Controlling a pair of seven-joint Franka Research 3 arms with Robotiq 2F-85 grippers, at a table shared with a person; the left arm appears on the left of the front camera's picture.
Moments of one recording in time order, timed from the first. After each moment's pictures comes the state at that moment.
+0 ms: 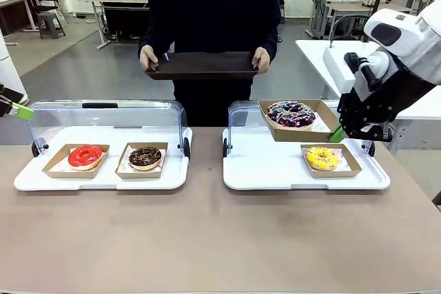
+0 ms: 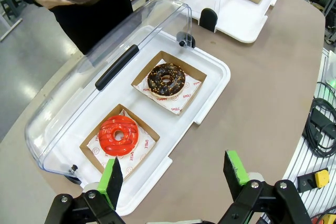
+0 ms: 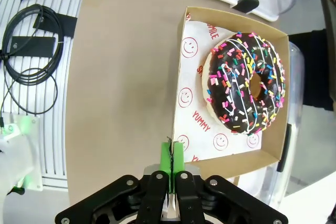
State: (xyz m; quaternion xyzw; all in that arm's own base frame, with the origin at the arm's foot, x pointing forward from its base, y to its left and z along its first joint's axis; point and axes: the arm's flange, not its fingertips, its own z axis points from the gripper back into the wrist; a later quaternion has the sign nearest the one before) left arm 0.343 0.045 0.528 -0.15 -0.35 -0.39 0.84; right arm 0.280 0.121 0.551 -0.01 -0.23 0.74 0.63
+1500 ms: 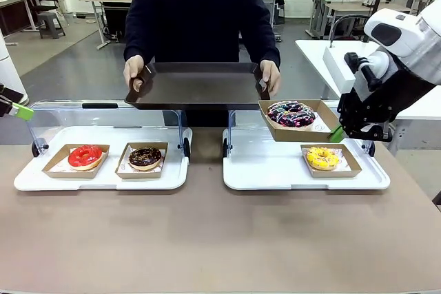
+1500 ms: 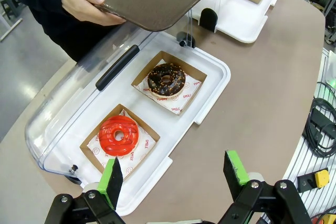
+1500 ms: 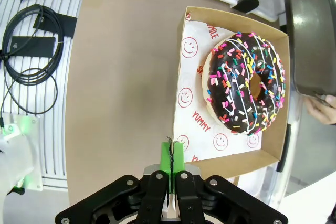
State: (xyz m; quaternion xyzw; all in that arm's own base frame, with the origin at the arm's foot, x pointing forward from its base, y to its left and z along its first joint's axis) left arm 0.343 0.045 0.528 -0.15 -0.35 -0.39 0.84; right arm 0.280 0.121 0.551 -0.01 -0.23 0.74 0.63
